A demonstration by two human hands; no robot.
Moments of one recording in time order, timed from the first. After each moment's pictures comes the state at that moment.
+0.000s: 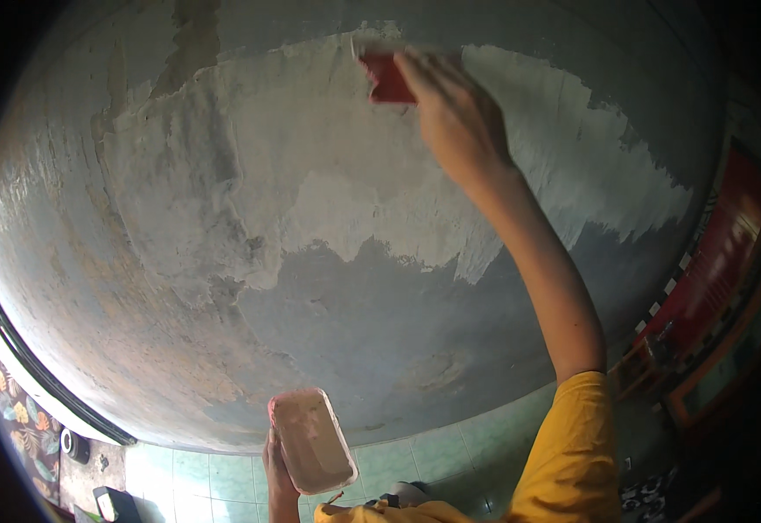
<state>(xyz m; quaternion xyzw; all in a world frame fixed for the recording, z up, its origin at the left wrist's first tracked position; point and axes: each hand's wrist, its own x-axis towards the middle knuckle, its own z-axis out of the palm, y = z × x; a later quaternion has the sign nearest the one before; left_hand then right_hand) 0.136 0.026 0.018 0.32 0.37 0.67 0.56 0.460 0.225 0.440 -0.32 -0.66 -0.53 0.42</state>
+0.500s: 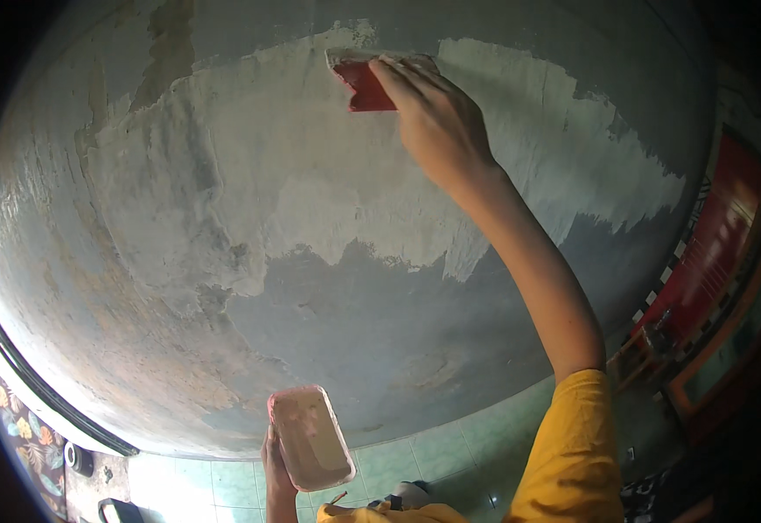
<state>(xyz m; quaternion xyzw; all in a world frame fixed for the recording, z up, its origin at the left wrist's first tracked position) 0.138 0.035 0.031 0.34 0.34 0.63 0.60 0.462 0.213 0.421 -0.32 -0.68 -0.50 0.42</state>
